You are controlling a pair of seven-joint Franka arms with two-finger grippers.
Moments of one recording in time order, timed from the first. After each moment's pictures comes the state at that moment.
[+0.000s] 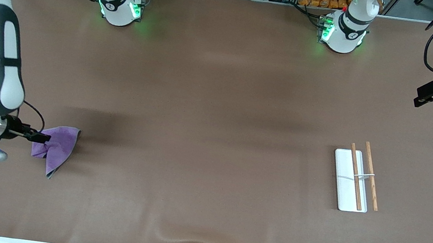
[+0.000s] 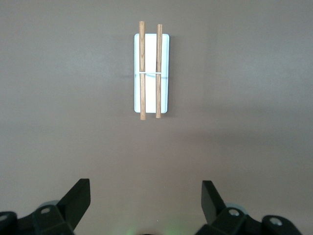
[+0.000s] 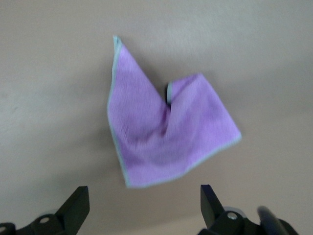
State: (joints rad) left arm 0.08 0.02 -0.14 -1.47 0.02 1.47 -0.10; right arm -0.13 0.66 -0.06 -1.46 0.10 1.98 0.07
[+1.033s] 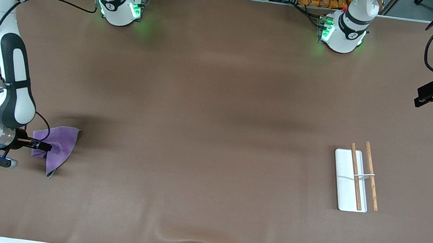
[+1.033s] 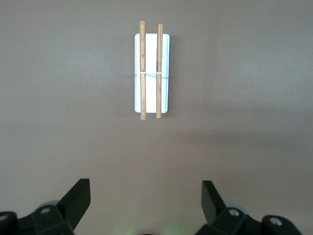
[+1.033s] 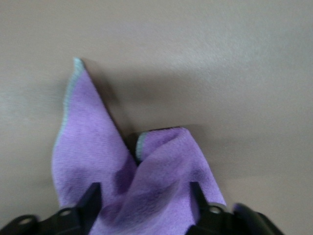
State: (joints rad) left arm 0.08 0.02 -0.14 -1.47 0.02 1.47 -0.10; right arm -0.18 0.80 -0.06 -1.46 0.11 2.17 -0.13
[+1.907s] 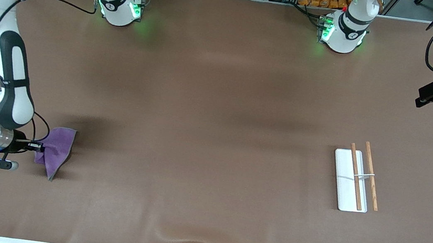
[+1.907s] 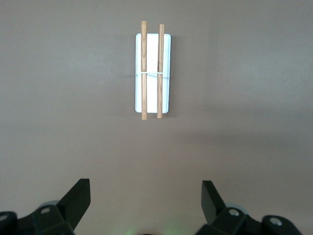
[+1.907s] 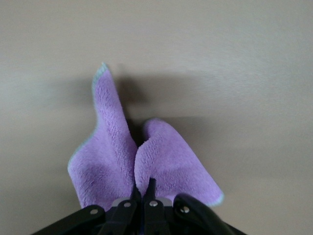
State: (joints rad) left arm 0.09 0.02 -0.14 -1.47 0.02 1.47 -0.10; right arm -0.15 0.74 -0.04 -1.41 0.11 2.07 -0.23
